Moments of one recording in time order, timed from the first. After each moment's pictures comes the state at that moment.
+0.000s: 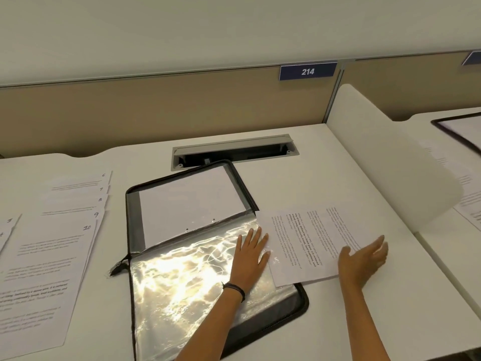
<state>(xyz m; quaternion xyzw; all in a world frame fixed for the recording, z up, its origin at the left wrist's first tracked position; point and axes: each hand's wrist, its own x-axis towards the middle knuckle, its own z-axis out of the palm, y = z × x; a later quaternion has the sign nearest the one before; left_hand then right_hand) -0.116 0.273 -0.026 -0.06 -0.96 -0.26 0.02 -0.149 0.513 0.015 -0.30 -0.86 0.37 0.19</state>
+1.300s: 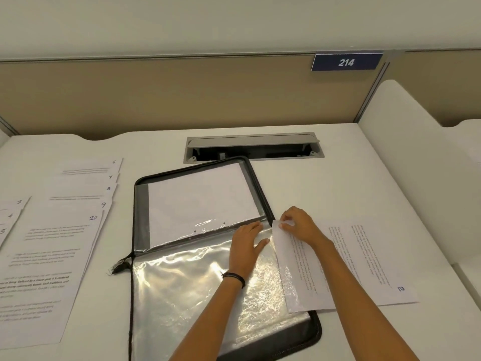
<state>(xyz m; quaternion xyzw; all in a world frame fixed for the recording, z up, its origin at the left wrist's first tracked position) -0.159 0.250 -0.006 0.05 -0.92 -0.38 0.07 -0.266 0.409 0.027 0.18 -0.93 0.29 -0.17</state>
